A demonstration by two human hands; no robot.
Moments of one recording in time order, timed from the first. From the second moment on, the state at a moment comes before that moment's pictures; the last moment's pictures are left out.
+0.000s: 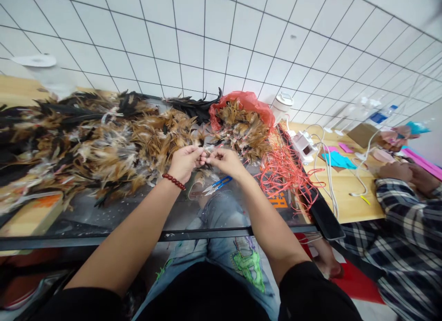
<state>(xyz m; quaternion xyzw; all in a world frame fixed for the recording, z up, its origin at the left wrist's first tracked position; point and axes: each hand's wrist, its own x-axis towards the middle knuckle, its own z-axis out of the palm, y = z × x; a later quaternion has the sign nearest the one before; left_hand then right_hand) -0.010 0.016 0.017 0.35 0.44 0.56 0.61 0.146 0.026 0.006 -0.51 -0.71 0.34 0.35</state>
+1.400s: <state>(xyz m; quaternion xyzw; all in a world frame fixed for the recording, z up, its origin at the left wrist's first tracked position) -0.017 0.022 0.018 0.31 0.42 0.61 0.59 0.139 0.013 0.015 -0.60 -0.76 0.20 0.18</state>
